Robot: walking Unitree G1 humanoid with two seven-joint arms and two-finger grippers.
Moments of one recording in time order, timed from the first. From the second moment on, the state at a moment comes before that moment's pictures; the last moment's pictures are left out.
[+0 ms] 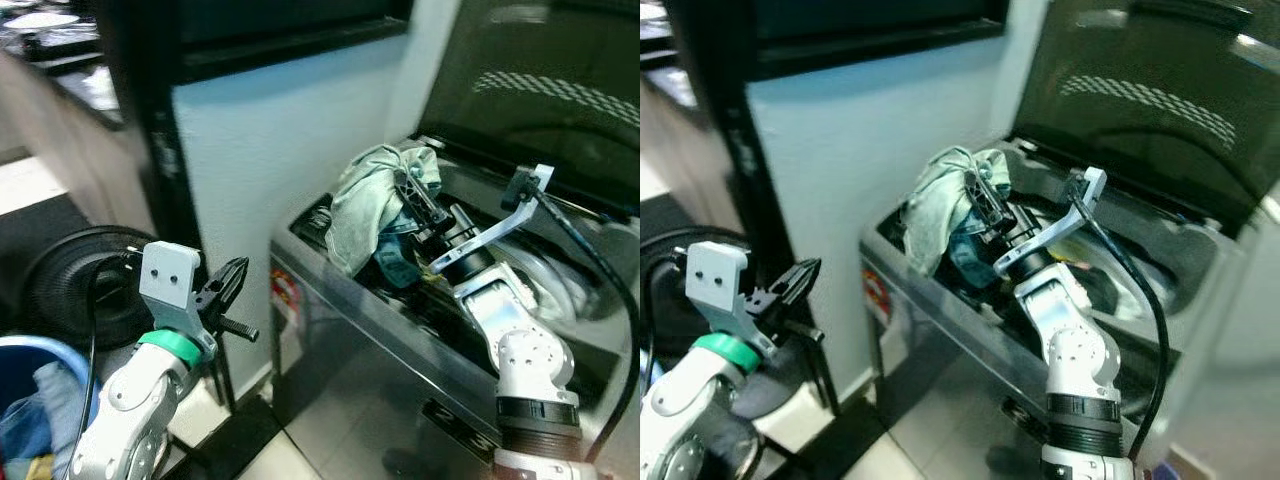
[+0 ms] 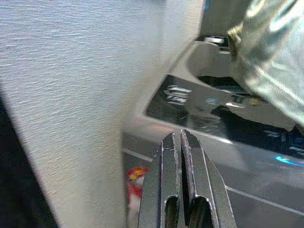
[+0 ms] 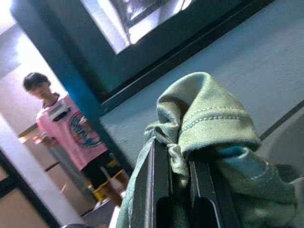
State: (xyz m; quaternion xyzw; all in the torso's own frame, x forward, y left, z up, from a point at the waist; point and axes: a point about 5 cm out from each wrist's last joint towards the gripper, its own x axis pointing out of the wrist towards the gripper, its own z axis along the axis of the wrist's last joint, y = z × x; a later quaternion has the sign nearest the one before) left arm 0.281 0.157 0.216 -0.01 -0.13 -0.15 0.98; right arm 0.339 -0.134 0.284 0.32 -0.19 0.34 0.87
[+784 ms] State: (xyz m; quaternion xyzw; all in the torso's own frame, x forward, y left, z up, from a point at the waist) left arm 0.283 0.161 0.217 -0.01 -0.13 -0.15 0.98; right arm 0.342 -0.122 0.296 0.25 -0.18 0.33 0.89
